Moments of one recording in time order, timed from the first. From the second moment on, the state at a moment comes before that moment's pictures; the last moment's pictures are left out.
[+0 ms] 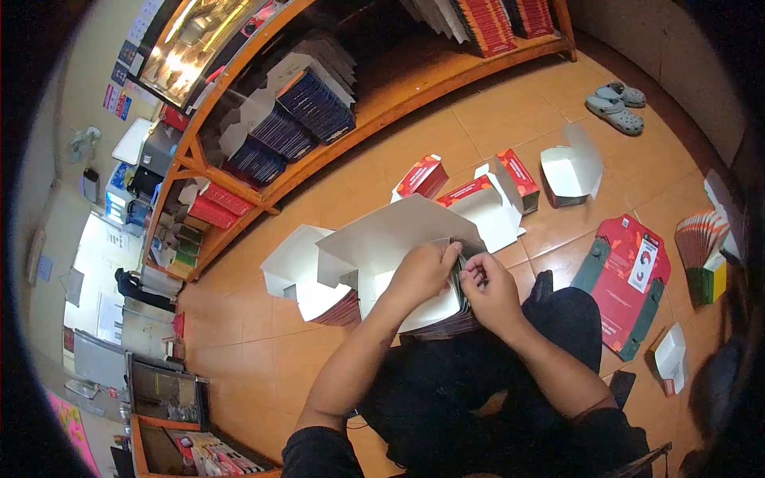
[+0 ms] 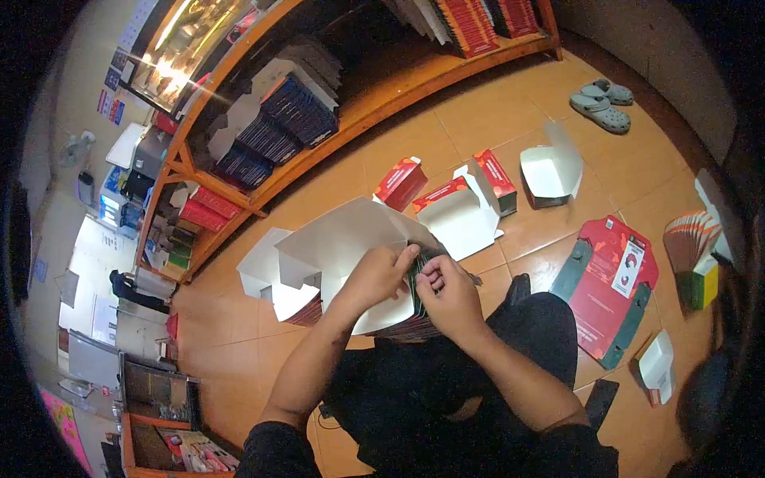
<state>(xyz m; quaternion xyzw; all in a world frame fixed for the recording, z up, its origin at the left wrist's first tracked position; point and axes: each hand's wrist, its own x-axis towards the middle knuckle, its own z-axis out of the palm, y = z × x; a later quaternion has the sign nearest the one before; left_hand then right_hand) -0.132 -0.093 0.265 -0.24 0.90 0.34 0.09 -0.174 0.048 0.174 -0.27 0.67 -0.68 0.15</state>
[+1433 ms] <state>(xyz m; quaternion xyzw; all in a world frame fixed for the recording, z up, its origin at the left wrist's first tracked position) 0.025 -0.109 0.208 -0.46 0.81 0.35 -0.08 -0.338 0.013 0.101 -0.08 0.61 -0.75 0.26</state>
